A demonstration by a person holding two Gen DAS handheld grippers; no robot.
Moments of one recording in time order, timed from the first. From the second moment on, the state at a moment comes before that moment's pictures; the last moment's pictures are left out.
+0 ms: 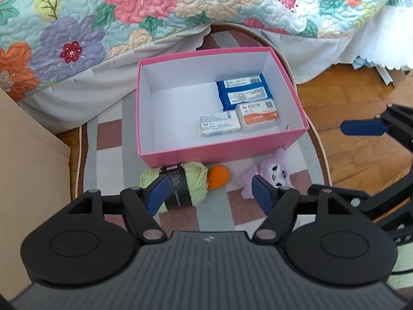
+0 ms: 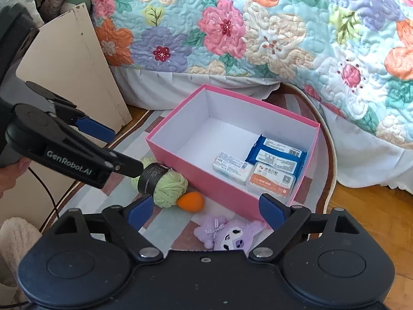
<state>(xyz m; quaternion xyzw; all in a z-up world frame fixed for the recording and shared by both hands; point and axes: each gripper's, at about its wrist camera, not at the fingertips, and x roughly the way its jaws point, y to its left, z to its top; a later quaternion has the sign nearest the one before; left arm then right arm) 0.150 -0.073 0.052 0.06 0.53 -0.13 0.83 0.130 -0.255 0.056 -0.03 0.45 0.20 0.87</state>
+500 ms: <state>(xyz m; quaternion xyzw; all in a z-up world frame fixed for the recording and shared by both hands) 0.114 -0.067 0.038 0.08 0.54 -0.12 0.83 0.107 -0.255 0.050 -0.05 0.46 0.19 0.87</state>
